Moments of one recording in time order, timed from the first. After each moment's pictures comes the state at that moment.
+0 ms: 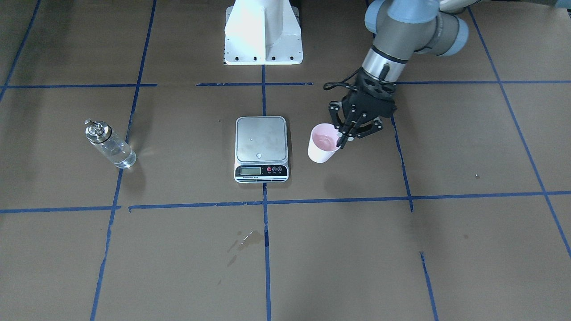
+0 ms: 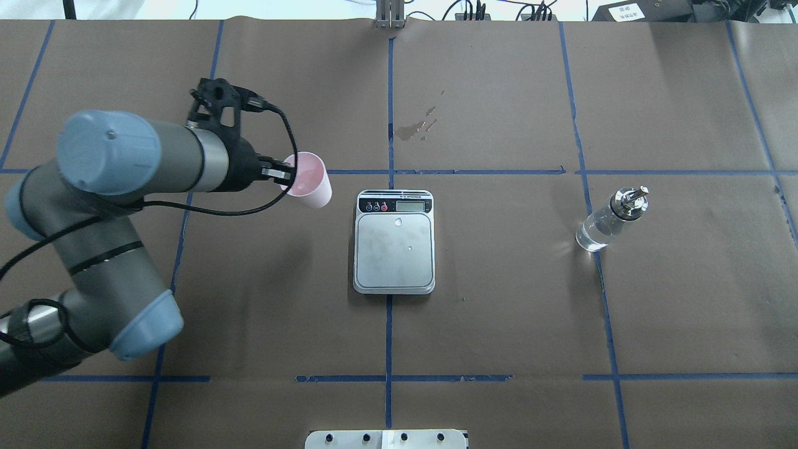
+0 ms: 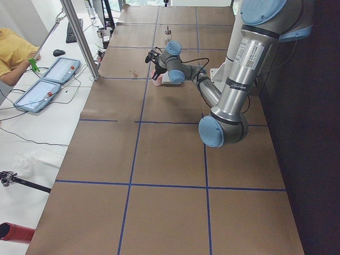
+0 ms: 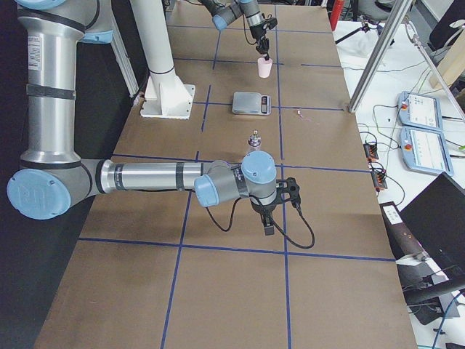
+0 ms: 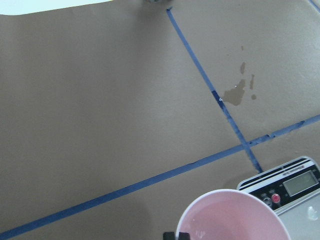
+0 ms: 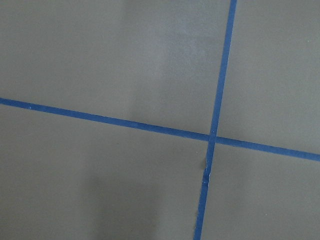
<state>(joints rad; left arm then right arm) -0.62 -2.05 -1.84 -1.98 -1.70 -0.92 1.49 -1.66 1.70 -1.29 2.35 0.12</state>
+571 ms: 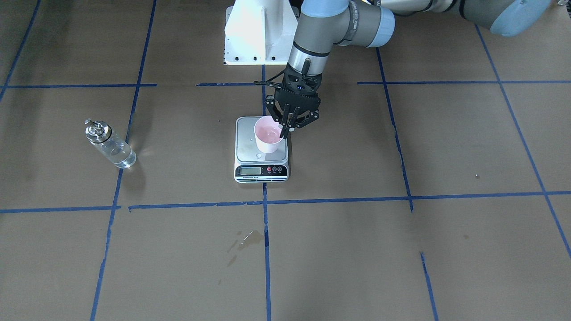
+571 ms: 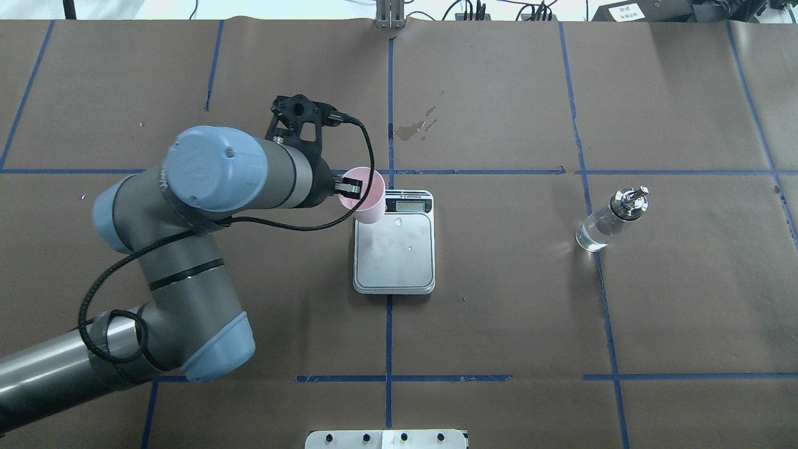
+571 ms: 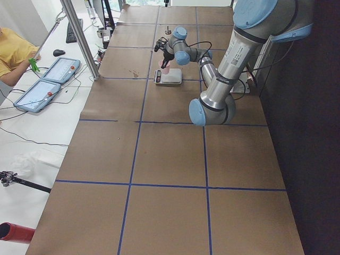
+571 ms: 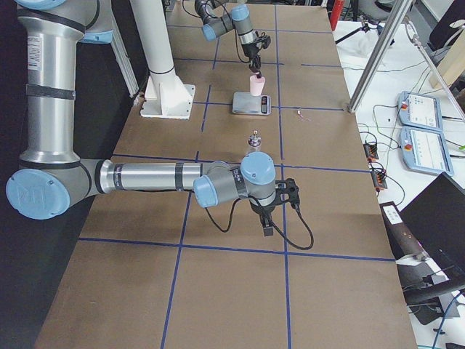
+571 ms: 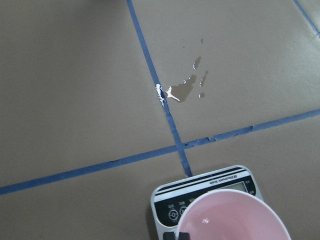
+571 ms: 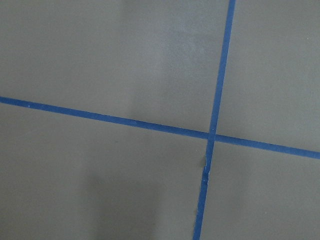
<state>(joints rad) -0.49 -2.25 -1.75 -1.79 -1.60 -1.05 1.49 -1.67 1.70 -1.28 2.35 0.12</state>
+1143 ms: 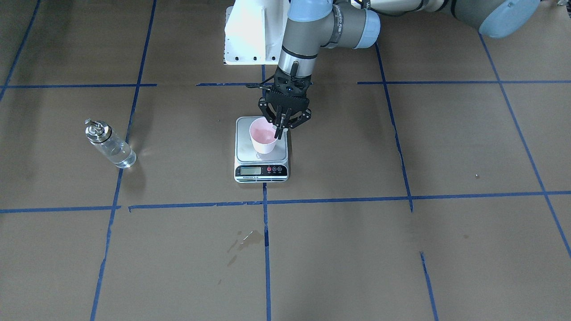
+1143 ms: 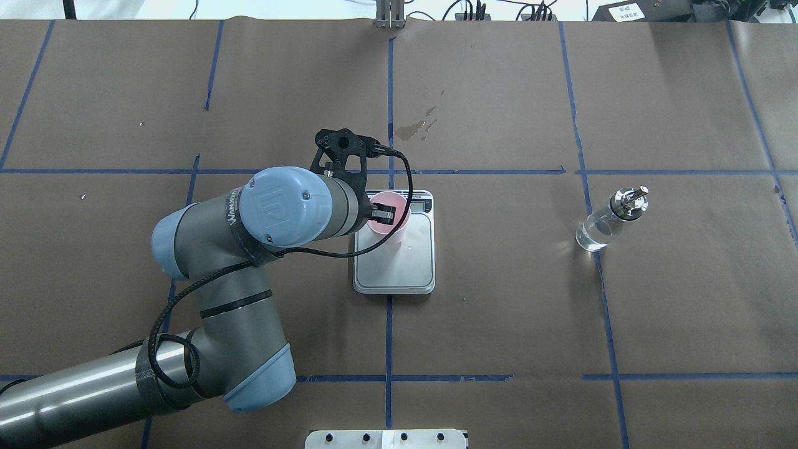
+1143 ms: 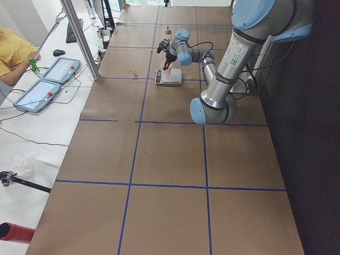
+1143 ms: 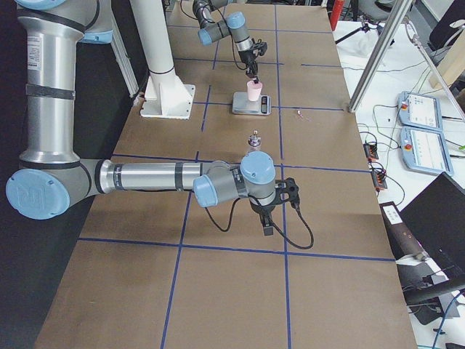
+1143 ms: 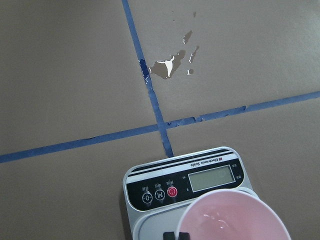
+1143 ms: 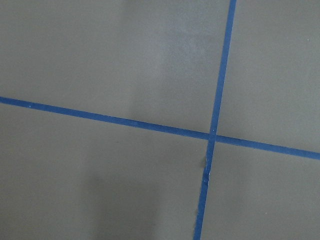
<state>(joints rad) -0.46 -2.26 -1.73 -1.79 -1.57 -1.05 1.49 -1.67 1.70 -1.28 2.35 0.12</state>
